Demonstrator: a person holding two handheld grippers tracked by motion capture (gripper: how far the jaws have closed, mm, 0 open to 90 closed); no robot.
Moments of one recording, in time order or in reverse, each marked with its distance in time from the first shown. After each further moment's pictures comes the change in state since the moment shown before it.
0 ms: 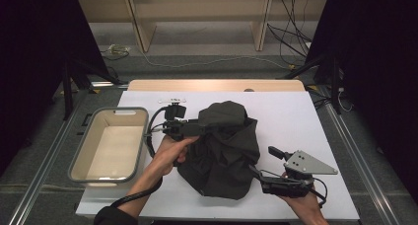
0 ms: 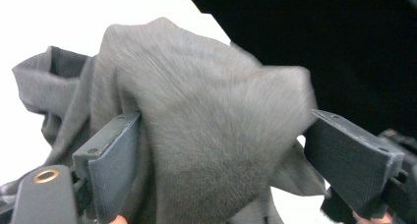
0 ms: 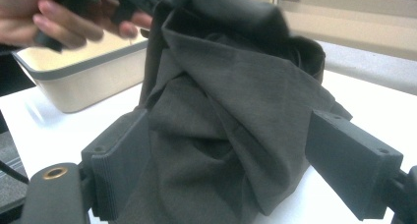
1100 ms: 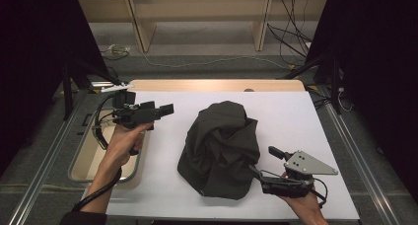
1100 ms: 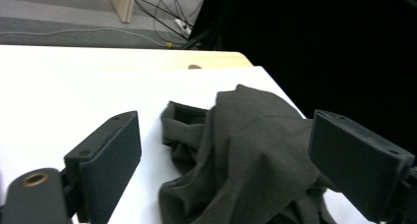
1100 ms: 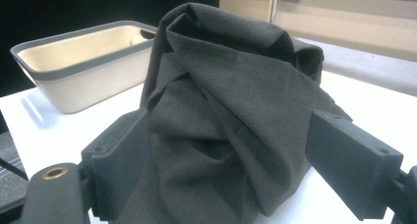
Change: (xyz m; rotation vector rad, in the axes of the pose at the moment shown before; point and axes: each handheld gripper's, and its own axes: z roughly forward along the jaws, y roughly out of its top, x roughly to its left) left arm 0.035 0.029 -0.096 -0.130 0.221 0.067; right arm 0.000 0.000 0.000 -0.005 0.000 0.000
